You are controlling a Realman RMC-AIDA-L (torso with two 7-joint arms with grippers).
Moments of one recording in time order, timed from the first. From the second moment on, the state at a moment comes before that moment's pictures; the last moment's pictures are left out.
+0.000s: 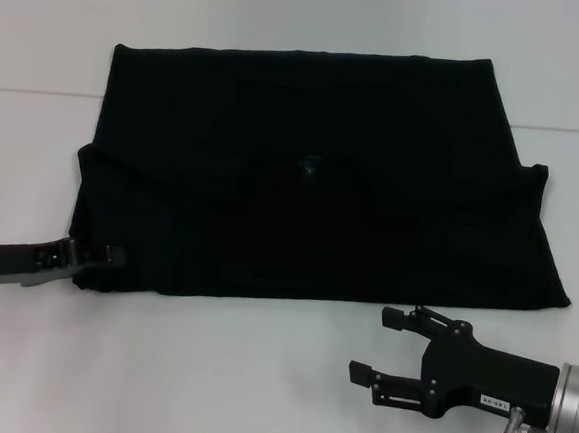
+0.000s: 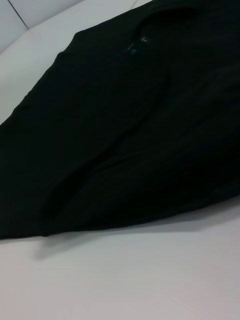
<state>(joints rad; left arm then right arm) -0.52 -1.95 0.70 0.48 2.07 1.20 -2.18 0.51 2.10 -0.72 -0.27 -1.89 -1.37 0.97</state>
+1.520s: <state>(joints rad) -0.54 -1.94 0.70 0.49 2.07 1.21 -2.17 0.79 1.90 -0.69 -0.70 -2.63 -1.29 2.55</state>
